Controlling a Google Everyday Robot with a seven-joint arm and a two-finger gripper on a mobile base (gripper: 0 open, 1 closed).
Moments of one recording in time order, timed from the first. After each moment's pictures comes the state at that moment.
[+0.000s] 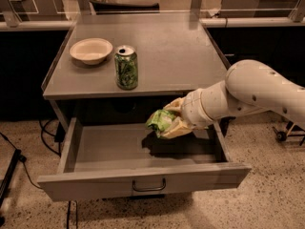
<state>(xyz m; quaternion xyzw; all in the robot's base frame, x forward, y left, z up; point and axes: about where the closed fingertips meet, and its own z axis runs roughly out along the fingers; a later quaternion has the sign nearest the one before) 0.538 -0.055 0.762 -0.68 0.63 0.12 0.36</state>
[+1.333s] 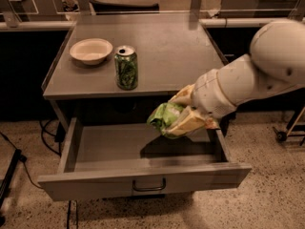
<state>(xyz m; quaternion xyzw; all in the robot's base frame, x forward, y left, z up) 0.483 -0.062 0.847 -0.67 0.65 0.16 0.32</state>
